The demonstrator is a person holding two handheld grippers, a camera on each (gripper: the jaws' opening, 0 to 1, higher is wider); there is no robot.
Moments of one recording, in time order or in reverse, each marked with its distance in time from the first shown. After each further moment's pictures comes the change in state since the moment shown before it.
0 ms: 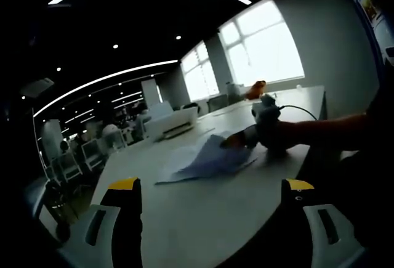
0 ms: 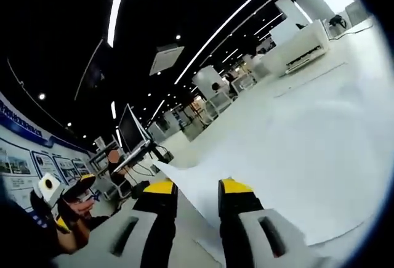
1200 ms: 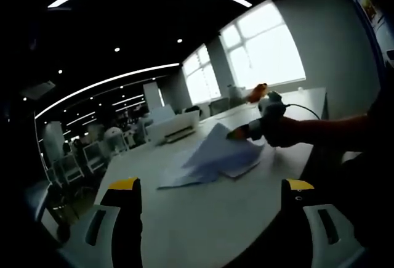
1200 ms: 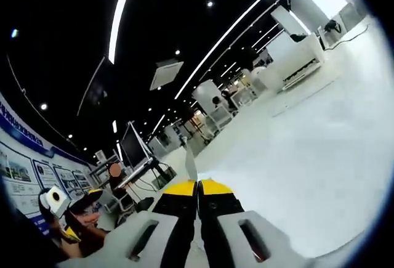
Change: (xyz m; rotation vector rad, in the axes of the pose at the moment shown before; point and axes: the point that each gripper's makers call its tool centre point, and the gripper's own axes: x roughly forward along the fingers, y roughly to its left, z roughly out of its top) left arm 0.000 0.002 0.011 0.006 -0.021 0.012; right arm -0.024 -0.002 0.050 0.010 -0.117 0.010
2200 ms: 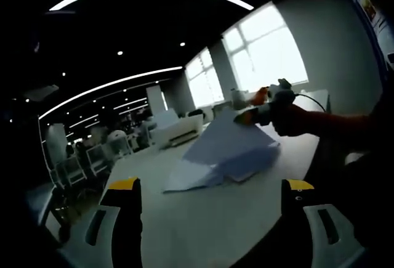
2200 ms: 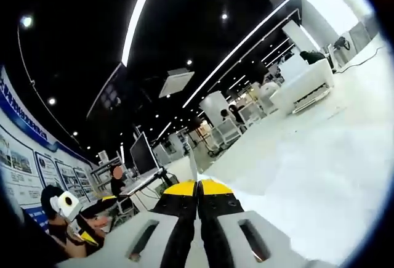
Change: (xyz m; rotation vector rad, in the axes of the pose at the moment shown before) left arm -0.007 0.011 0.008 0.004 -0.026 0.027; right arm -0.020 0.054 0.027 -0.079 -0.064 0.039
